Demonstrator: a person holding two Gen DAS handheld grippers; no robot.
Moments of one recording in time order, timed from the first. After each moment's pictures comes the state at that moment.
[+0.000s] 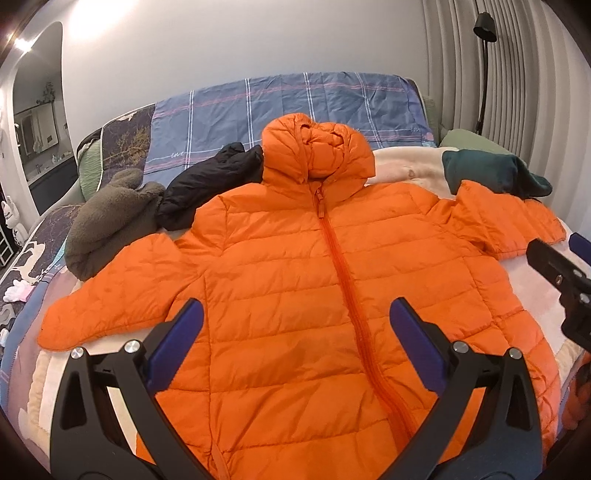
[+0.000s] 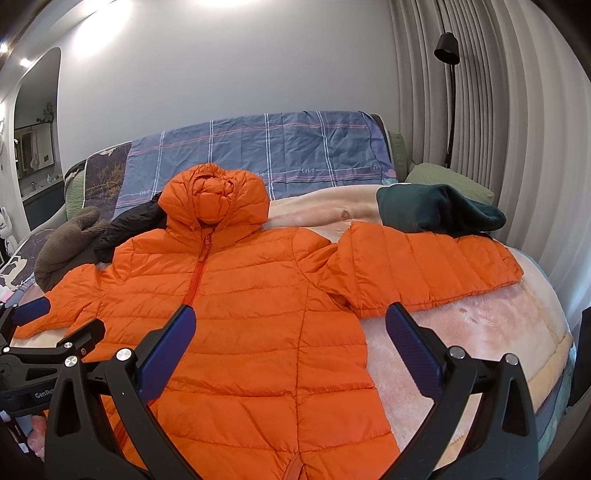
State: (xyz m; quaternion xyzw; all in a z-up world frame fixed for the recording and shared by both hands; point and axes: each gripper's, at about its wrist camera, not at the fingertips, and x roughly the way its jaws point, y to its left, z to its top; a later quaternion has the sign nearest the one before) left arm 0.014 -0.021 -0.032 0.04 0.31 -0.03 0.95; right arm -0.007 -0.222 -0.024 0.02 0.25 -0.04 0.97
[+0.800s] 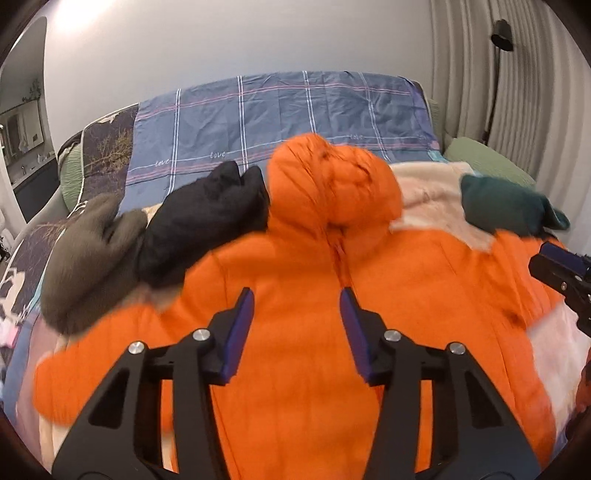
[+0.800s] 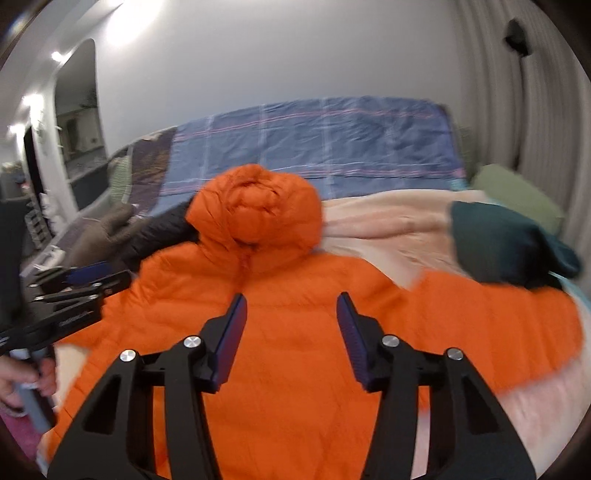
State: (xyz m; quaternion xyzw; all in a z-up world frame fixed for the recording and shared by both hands) left arm 0.162 0.007 0.009 0.03 0.32 -0.05 0.94; right arm 0.149 -0.230 0.013 0.04 0.29 0.12 0.95
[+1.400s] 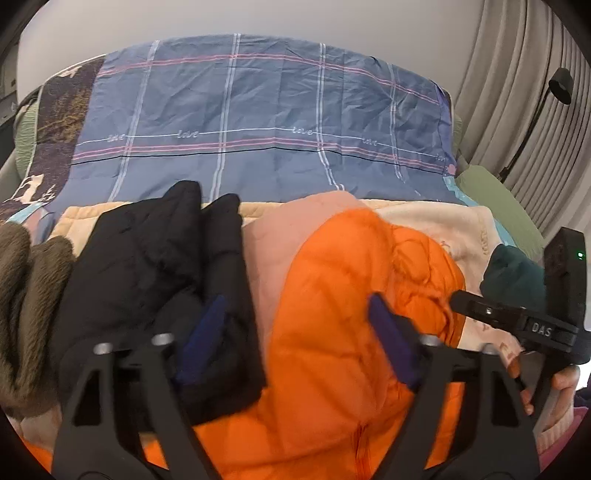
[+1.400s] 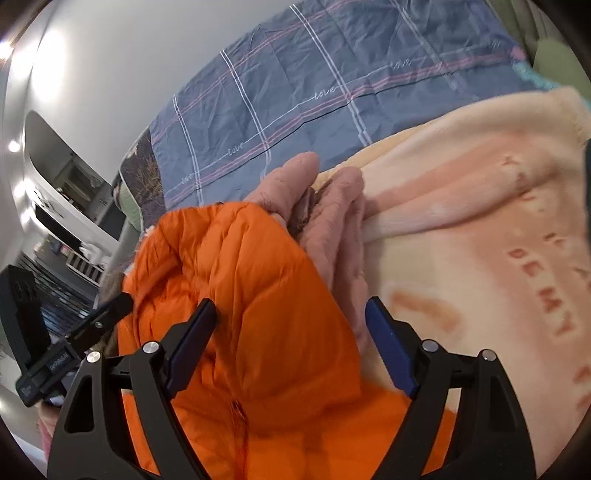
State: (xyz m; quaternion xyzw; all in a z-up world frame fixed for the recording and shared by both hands) left arm 0.412 0.018 0.004 -0.06 0.39 -0.11 0.91; right arm 0.435 -0.244 -0.048 0.24 0.43 0.18 0.85
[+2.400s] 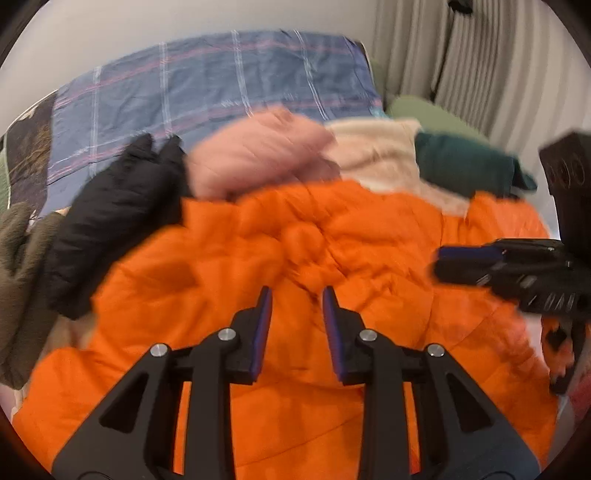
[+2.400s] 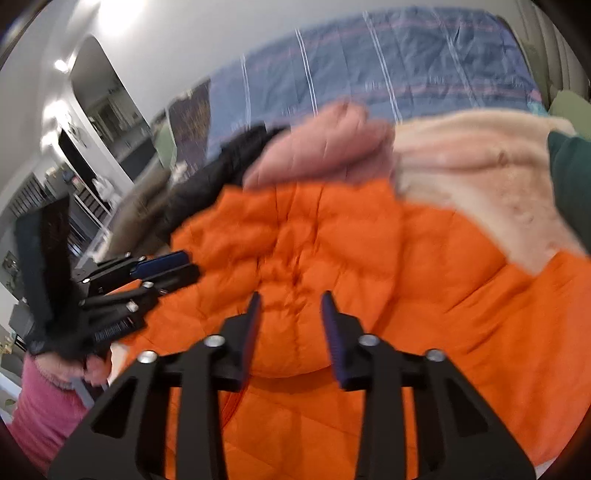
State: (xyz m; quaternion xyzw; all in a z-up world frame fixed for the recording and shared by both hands) left arm 0.218 -0.023 -0.055 0.06 0.40 -0.19 0.89; right arm 0.235 -0.197 -0.077 0.09 0.46 0.21 0.86
